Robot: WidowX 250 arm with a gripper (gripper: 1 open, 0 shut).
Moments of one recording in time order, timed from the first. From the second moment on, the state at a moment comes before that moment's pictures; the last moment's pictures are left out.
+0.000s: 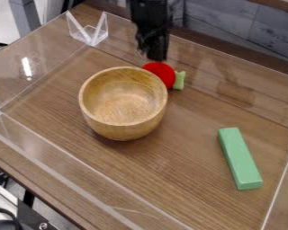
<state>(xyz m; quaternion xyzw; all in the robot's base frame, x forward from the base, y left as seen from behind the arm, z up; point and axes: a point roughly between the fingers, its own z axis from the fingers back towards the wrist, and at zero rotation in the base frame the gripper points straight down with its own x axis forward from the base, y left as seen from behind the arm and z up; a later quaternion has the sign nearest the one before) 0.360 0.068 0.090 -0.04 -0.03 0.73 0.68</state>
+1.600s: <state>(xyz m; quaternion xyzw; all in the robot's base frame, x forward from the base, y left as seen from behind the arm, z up) 0.363 0.095 0.101 -0.06 -0.01 0.82 0.57</state>
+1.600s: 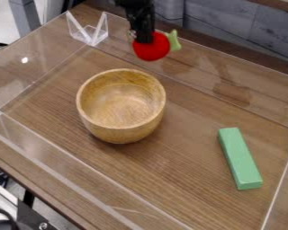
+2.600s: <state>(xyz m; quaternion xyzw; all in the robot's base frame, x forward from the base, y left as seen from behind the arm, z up) 0.349 0.142 0.057 -0.03 -0.02 0.87 0.50</state>
